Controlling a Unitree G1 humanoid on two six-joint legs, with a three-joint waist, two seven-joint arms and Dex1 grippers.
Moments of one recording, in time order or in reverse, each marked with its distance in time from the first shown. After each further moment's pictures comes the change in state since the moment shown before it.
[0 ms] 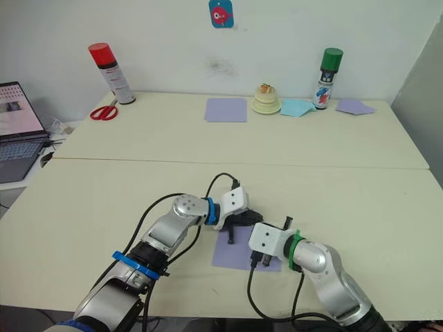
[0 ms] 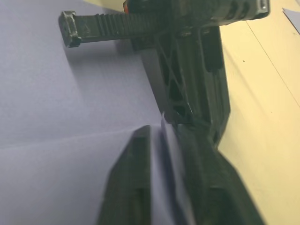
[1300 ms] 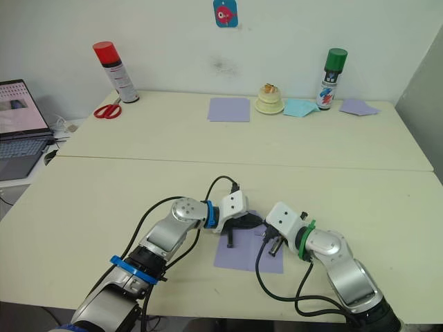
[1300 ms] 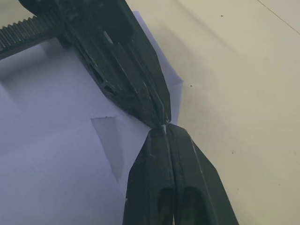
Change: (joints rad) left arm 0.034 0.008 -0.009 -0.046 0.001 0.008 -0.003; right arm -0.069 -0.011 -0.133 -0.018 0.311 0.293 0.010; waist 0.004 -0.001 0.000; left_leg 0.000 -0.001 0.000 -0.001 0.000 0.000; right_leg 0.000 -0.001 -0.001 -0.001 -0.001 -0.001
